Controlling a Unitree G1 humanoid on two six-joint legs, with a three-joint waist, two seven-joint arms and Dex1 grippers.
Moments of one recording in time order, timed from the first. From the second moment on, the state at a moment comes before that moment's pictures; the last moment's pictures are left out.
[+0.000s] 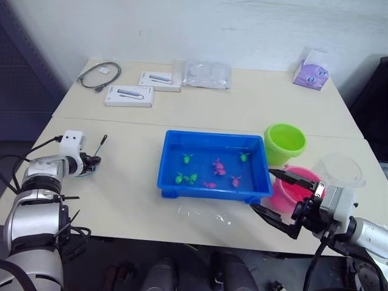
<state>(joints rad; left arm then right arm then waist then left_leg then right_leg) -0.91 0.75 0.08 1.23 -0.05 0.36 -0.53 0.30 -0.63 -0.28 -0.62 0.55 0.02 0.90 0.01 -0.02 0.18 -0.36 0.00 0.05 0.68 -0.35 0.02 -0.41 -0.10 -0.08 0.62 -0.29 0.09</state>
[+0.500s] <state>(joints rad) -0.86 0.81 0.14 0.75 -0.24 -0.05 -1.33 0.18 -0.73 -0.28 -0.70 0.65 0.24 0.81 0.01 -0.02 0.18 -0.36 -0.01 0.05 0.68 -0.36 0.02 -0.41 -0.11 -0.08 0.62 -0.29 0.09</state>
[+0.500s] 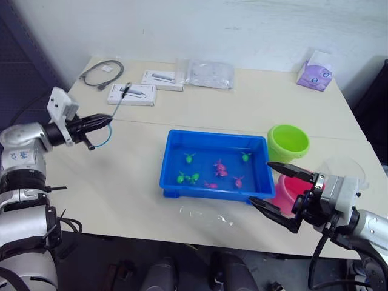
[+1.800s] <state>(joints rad) -0.90 0.61 -0.35 0.17 -0.18 0.09 -1.50 -0.31 -0.73 0.00 -0.66 0.95 0.98 0.55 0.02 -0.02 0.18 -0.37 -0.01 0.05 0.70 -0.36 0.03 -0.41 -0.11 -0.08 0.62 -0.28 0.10</state>
